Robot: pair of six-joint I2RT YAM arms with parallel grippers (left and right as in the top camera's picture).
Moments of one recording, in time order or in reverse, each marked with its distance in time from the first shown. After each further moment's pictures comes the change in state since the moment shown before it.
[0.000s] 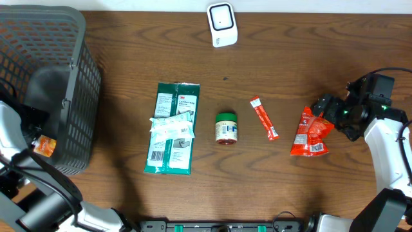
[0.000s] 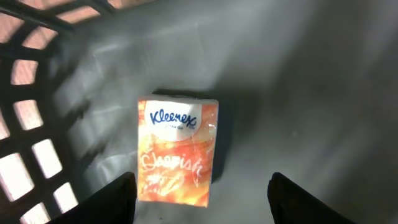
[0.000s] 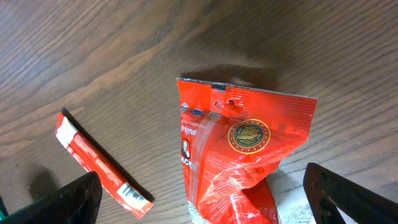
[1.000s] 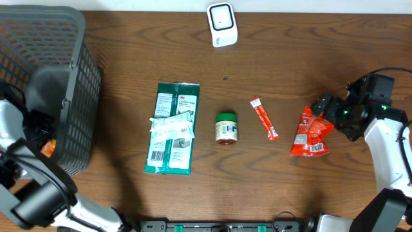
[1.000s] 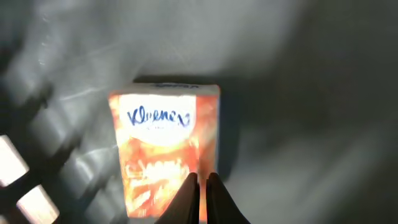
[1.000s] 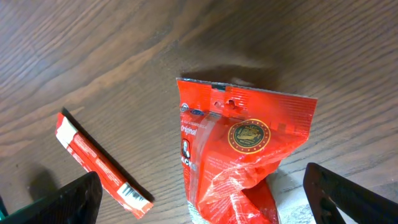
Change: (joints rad) left arm 0.000 0.050 -0.005 -0.034 0.055 0.050; right arm 0.000 0.000 0.000 0.000 0.000 0.000
